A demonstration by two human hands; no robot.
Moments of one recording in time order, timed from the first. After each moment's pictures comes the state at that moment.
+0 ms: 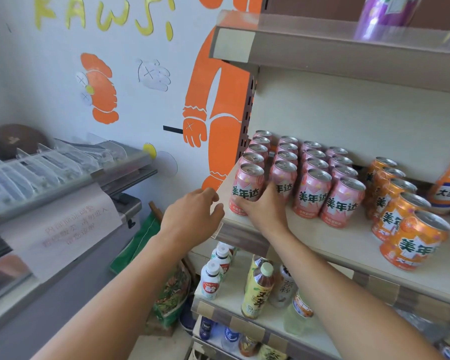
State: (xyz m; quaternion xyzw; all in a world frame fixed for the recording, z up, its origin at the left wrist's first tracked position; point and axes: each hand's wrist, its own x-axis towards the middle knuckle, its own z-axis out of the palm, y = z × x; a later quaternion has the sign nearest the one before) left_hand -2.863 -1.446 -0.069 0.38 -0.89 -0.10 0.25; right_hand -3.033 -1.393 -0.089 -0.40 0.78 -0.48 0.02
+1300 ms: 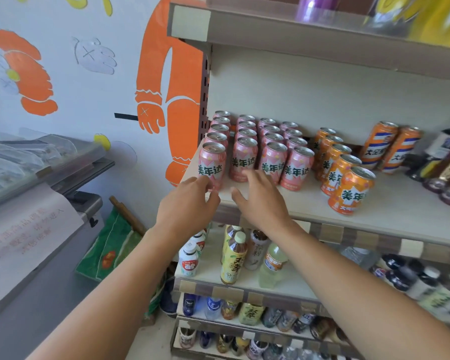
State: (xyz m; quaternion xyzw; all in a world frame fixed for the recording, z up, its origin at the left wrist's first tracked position) left_hand -2.870 -1.412 -0.070 0.30 -0.90 -0.15 0.27; right_hand -3.014 -1.312 -0.080 -0.46 0.84 -0.25 -0.12
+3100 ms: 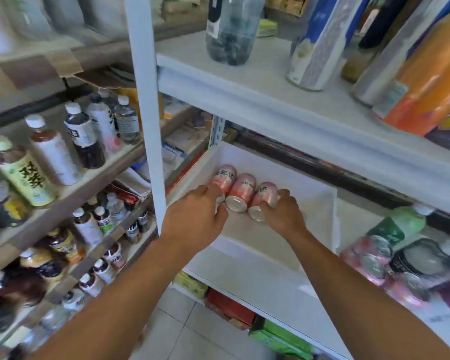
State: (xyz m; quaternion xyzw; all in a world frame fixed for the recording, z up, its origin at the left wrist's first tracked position) left_hand -3.112 -0.653 -0.260 -0.33 -0.91 -0.25 0.04; right_hand -3.062 -0.440 -0.305 0.39 0.88 -0.27 -0.03
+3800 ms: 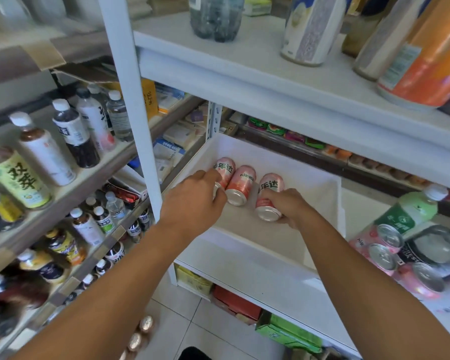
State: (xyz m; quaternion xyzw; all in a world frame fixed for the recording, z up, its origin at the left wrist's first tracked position) left_hand -3.128 -0.639 -0.264 -0.33 -0.91 -0.24 0.05; right_hand -3.074 -0.415 -0.316 0.47 0.70 -0.54 -0.02
